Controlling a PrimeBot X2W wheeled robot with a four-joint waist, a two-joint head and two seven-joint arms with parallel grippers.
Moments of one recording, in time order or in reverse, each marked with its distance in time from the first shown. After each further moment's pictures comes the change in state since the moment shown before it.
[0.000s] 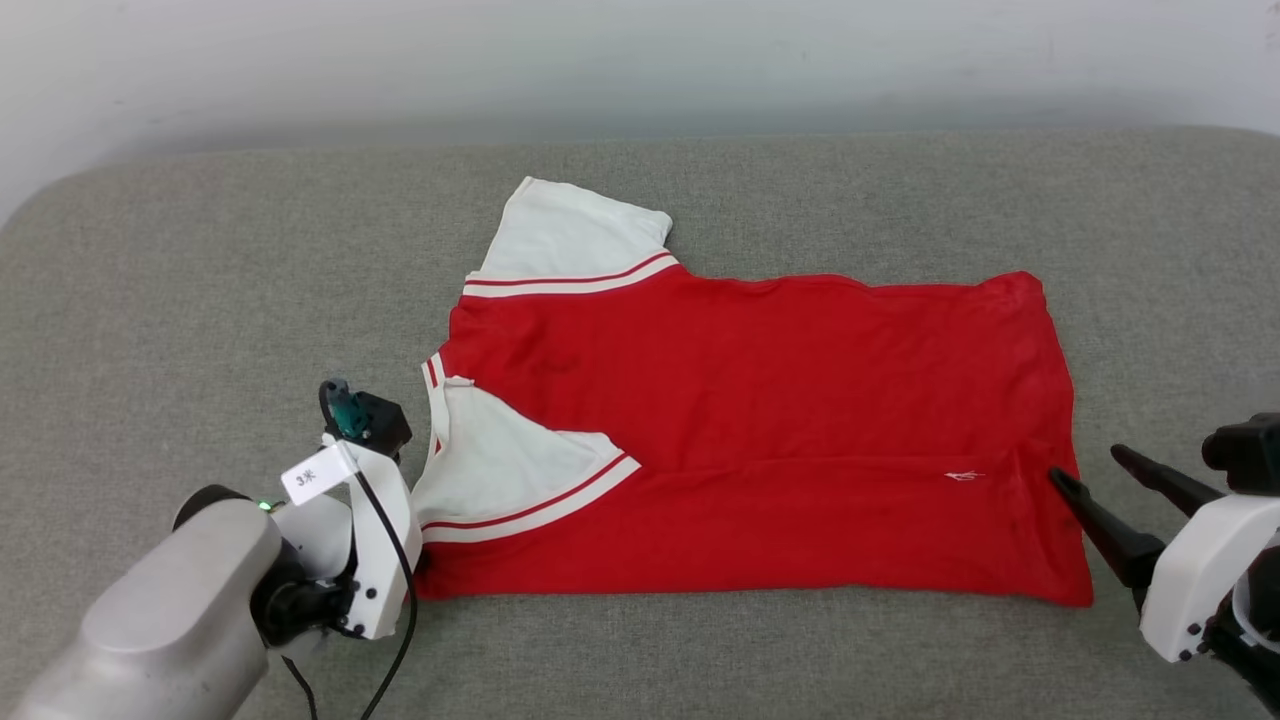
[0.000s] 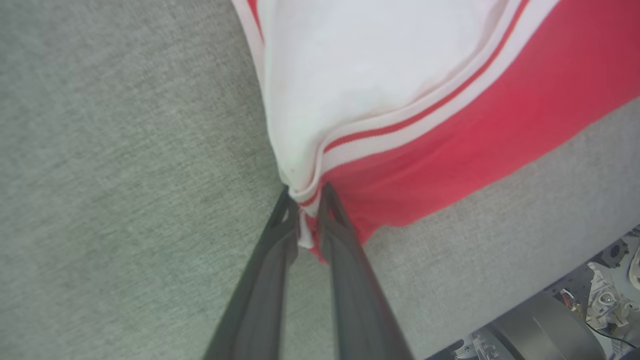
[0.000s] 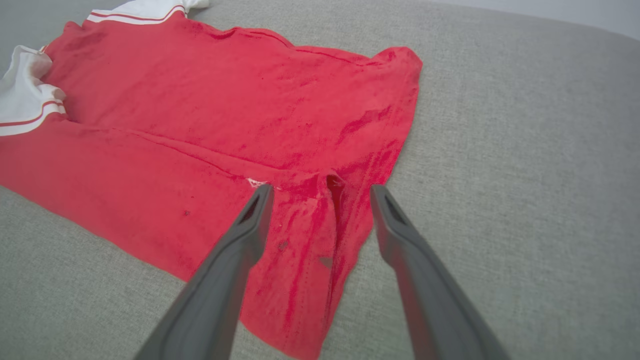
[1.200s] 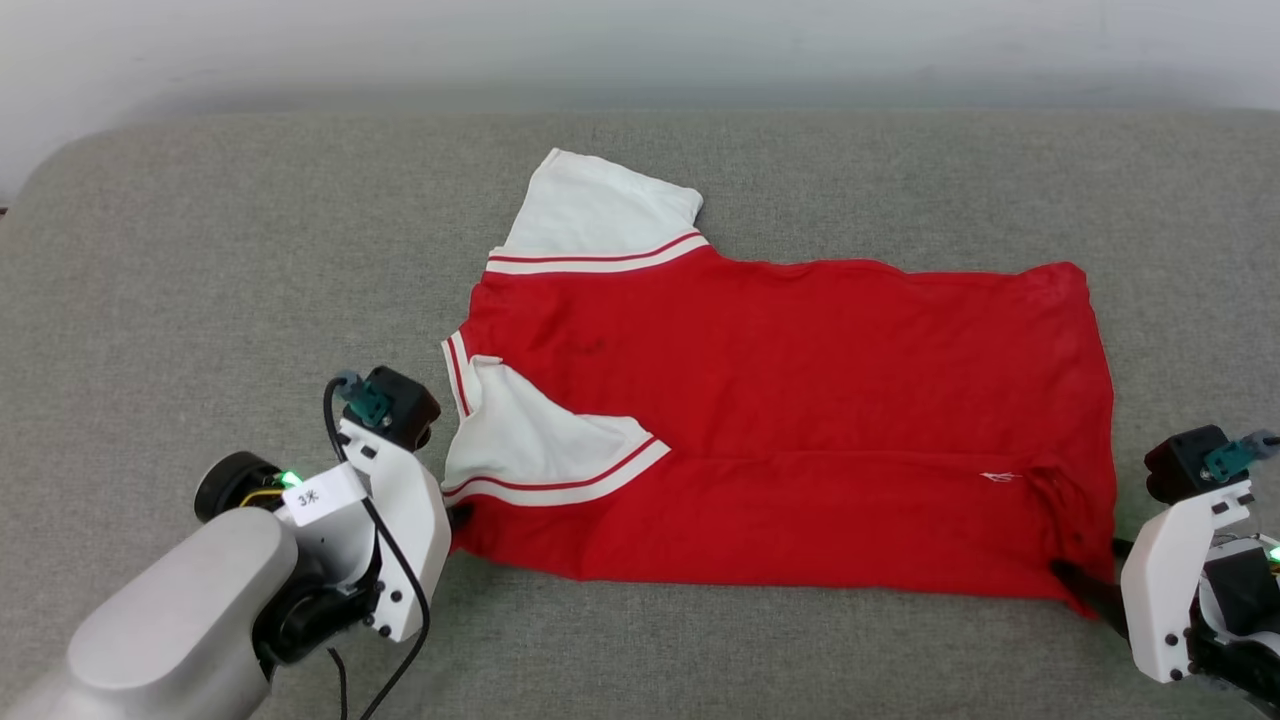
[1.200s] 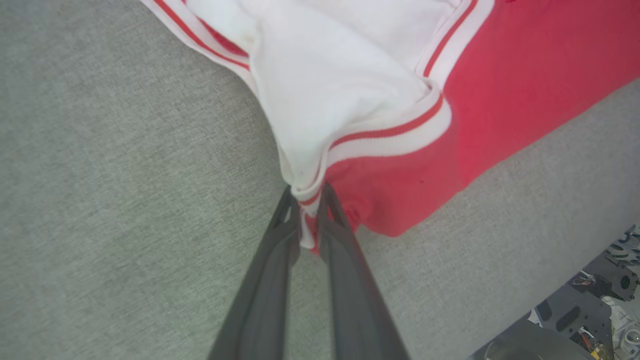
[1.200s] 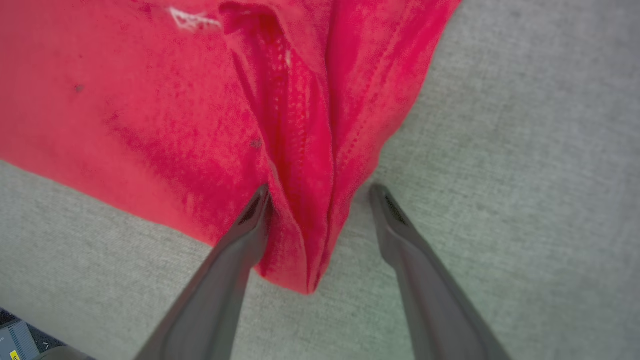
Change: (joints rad) left arm 0.044 0.082 0.021 -0.309 0.041 0.081 -0.170; right arm -0.070 0.008 0.103 0.148 0.006 -0.002 0.403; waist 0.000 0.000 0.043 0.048
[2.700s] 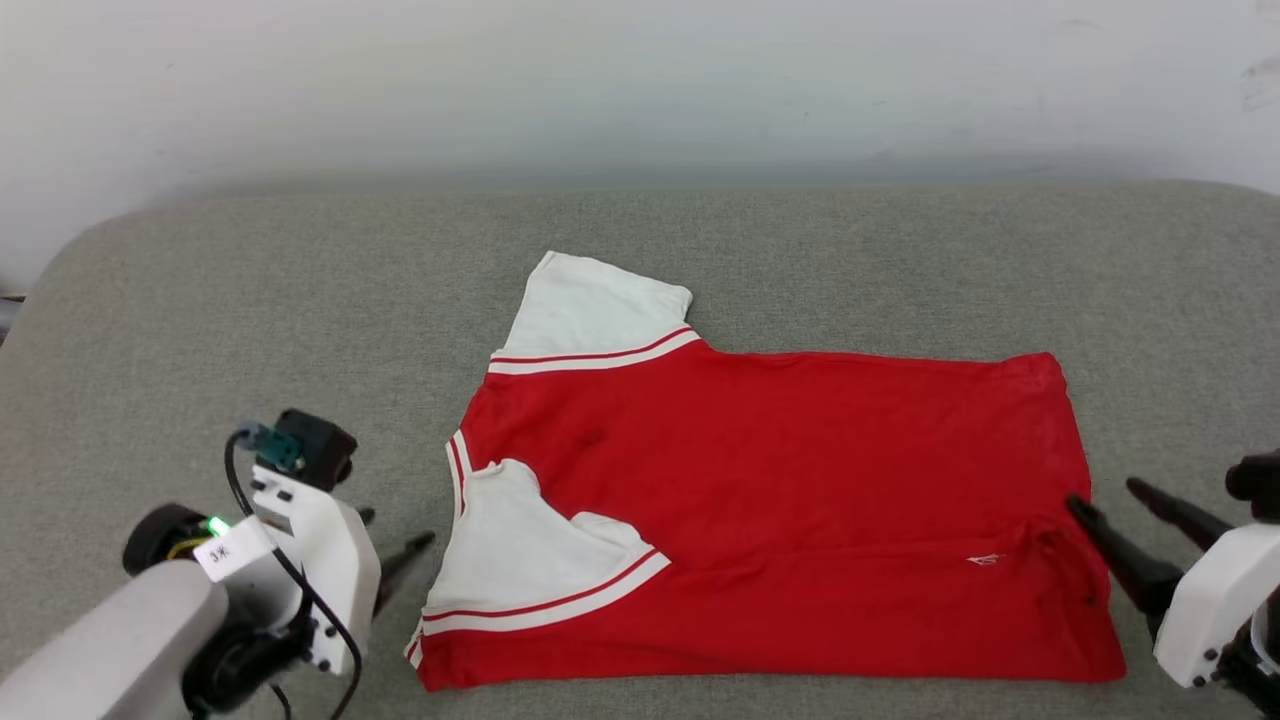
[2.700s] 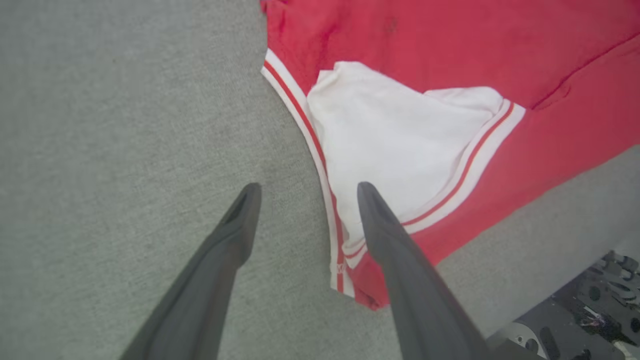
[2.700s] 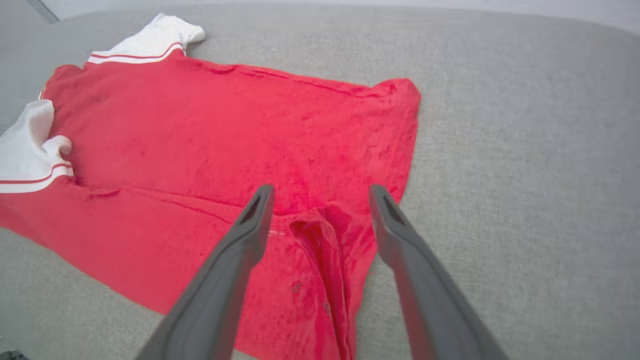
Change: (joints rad) left arm 0.148 0.082 0.055 -0.033 -0.060 0.057 -0.135; right arm 0.145 -0.014 -0.141 -0.152 0.053 0.001 -0.365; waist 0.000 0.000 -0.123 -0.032
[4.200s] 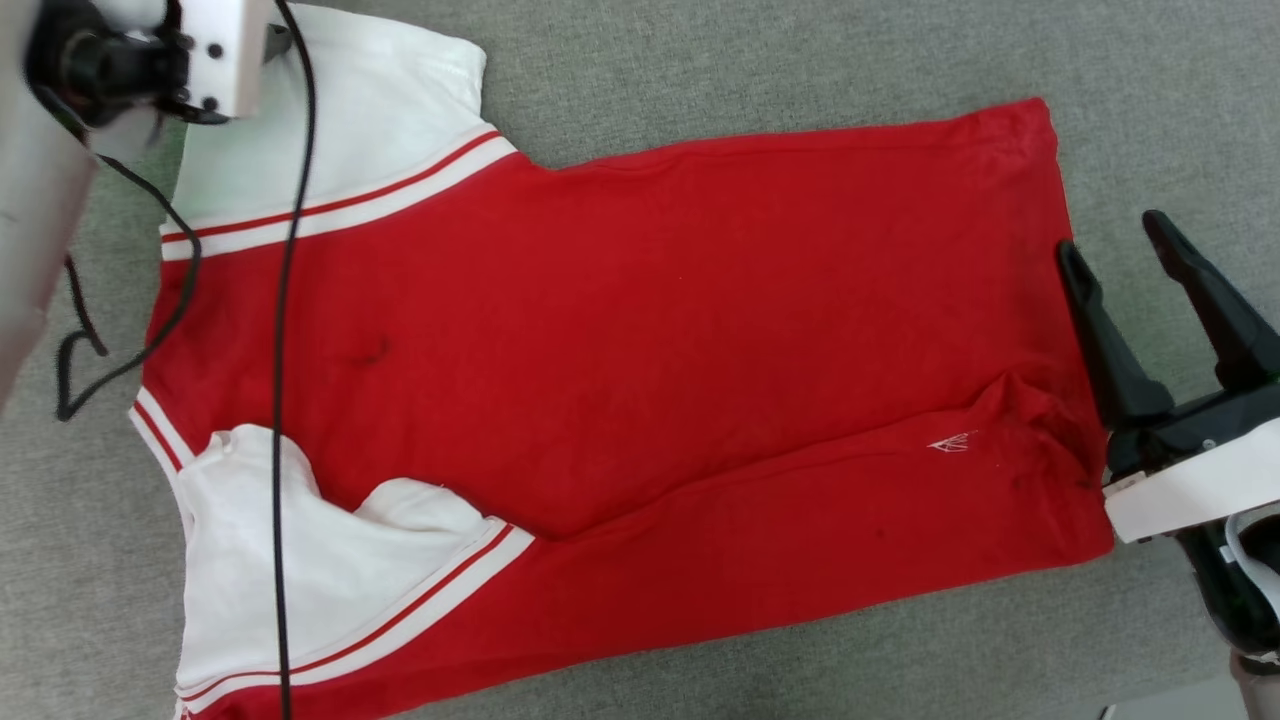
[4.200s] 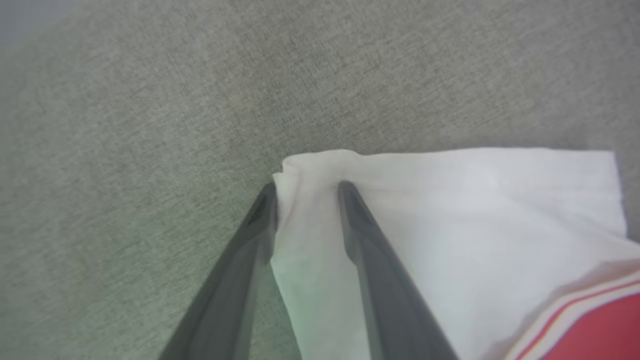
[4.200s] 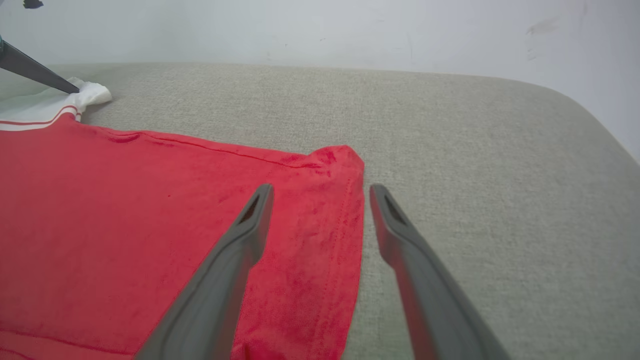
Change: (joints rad) left arm -0.935 -0.198 -0.023 0.555 0.098 -0.107 0.510; right arm -0.092 0.301 -0.267 -0.374 -0.370 0.000 -0.171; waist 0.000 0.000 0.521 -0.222
